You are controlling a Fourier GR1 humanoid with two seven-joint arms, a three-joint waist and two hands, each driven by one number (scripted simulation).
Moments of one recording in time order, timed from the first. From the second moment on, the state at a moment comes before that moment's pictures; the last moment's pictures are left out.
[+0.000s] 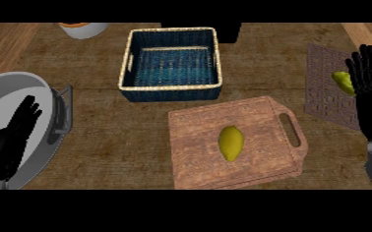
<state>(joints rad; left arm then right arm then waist) 0.05 0.57 -0.04 -1.32 0.34 0.11 -0.16 -0.15 -0.57 0.06 -1.51 -0.37 -0.24 -0.22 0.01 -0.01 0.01</state>
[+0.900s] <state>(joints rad) 0.06 0.47 -0.17 -1.41 0.31 0.15 0.13 -0.49 -0.20 0.61 -1.47 0.04 -0.47 0.09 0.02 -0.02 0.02</state>
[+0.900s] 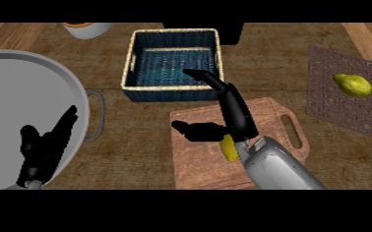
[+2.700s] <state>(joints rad) 0.13 0.43 -0.14 -1.48 0.26 0.19 0.18 -0.97 -0.81 0.61 -1.91 -0.30 0.28 1.12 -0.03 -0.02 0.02</state>
